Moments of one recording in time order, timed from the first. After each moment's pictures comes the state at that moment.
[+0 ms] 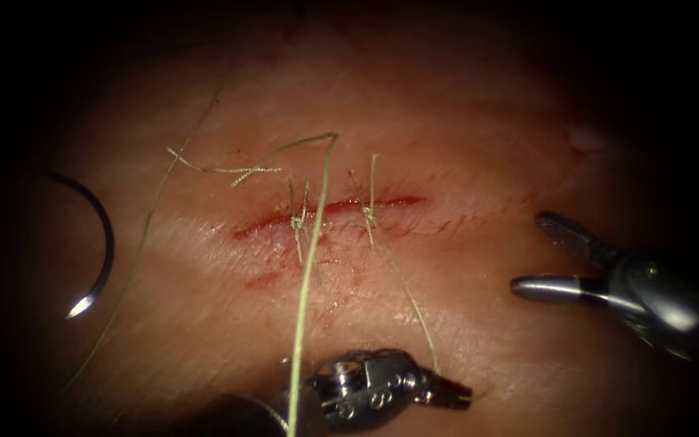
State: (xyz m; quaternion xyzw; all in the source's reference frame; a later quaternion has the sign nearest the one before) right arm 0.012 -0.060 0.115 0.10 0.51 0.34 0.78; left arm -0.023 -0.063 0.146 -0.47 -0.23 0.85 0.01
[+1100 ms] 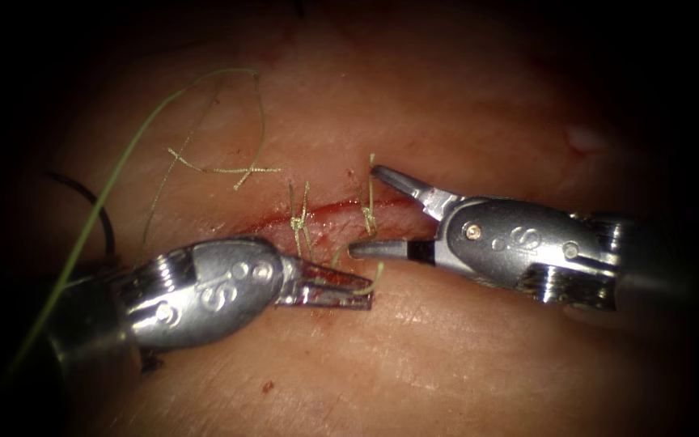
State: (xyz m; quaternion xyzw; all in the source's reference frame) right arm 0.027 -0.059 0.117 -0.02 0.52 0.12 0.85; left arm -0.013 -0.054 0.135 -0.51 -0.17 0.83 0.11
